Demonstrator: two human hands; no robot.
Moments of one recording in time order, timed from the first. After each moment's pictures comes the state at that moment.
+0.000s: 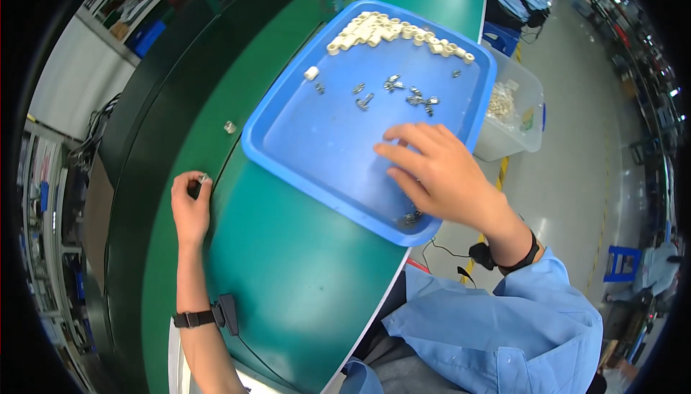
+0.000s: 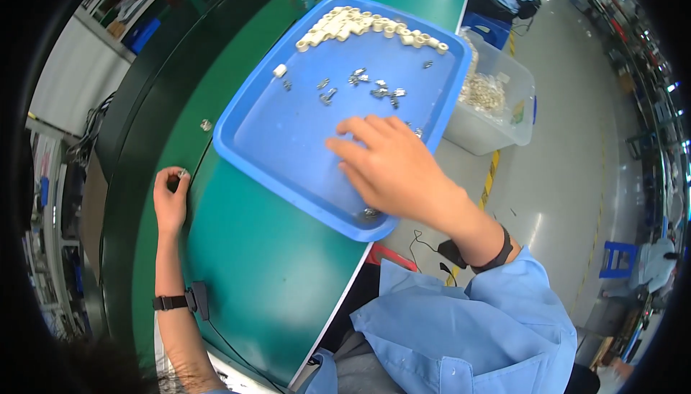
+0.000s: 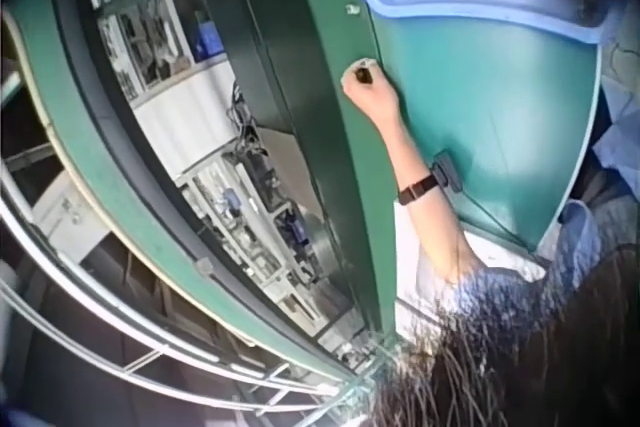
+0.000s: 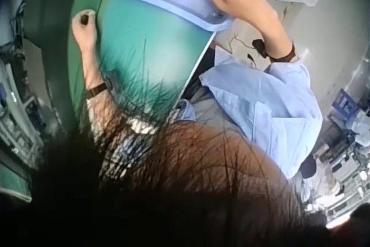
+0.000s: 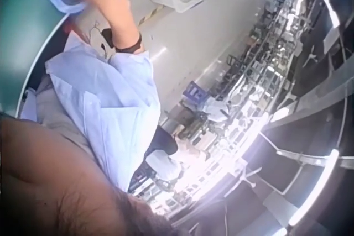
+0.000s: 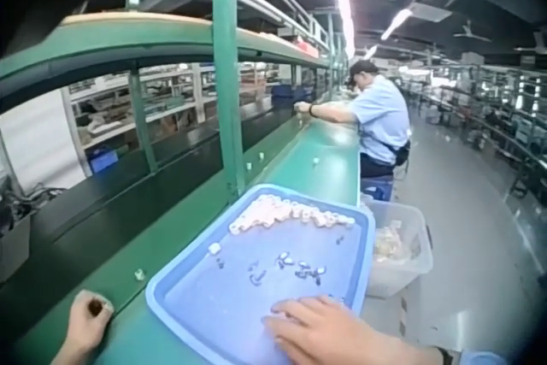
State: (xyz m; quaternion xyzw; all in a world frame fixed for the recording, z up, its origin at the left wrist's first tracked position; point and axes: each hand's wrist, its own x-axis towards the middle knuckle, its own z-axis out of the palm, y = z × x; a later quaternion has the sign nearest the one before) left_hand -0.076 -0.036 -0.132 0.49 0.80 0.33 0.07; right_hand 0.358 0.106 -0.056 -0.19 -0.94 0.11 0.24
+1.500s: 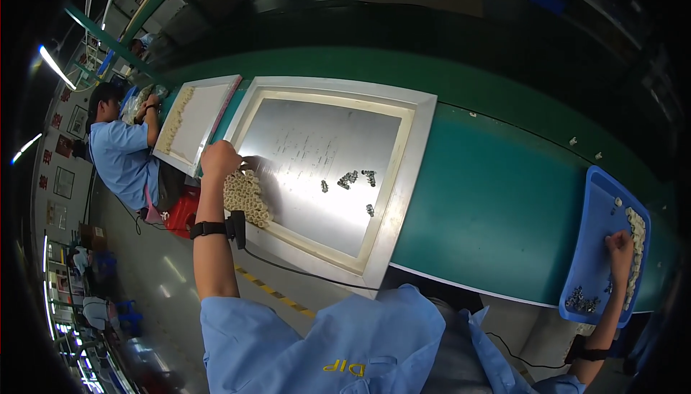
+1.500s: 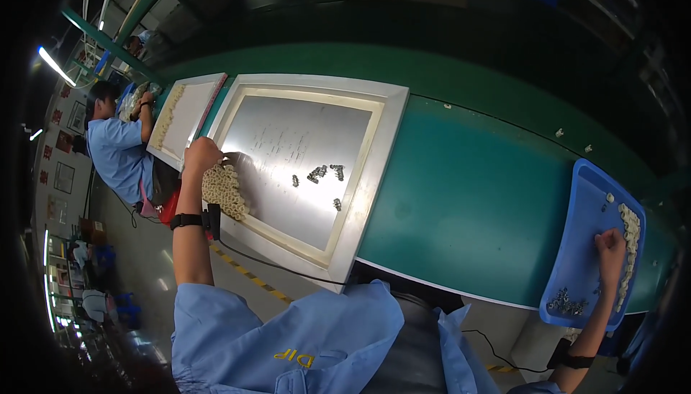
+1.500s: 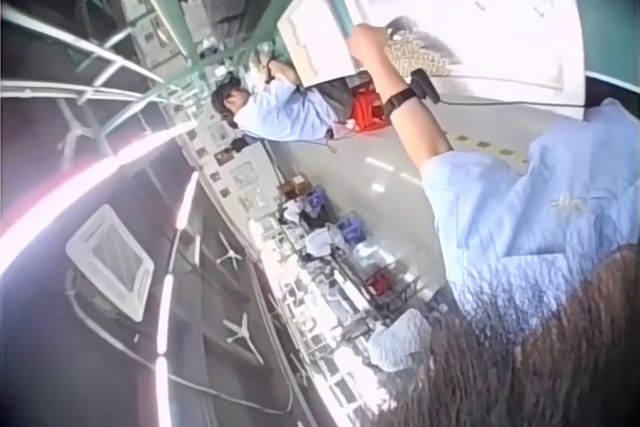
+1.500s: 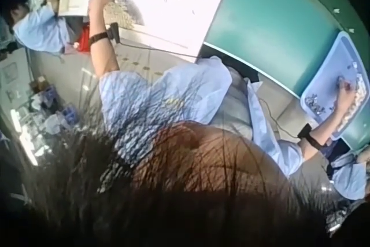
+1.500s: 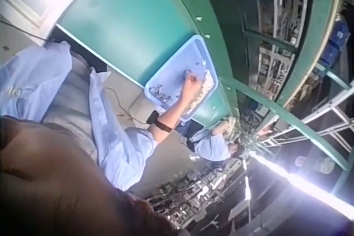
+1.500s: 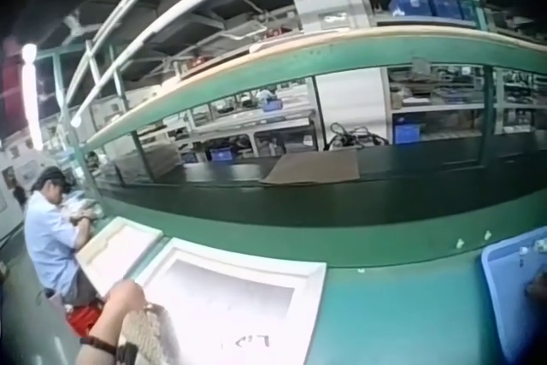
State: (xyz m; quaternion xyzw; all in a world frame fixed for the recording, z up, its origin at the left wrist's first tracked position) left_hand 0.053 -0.704 -0.081 -0.19 0.98 -0.10 0.04; right_hand 0.283 0.280 -0.120 -0.17 -0.93 0.31 0.09
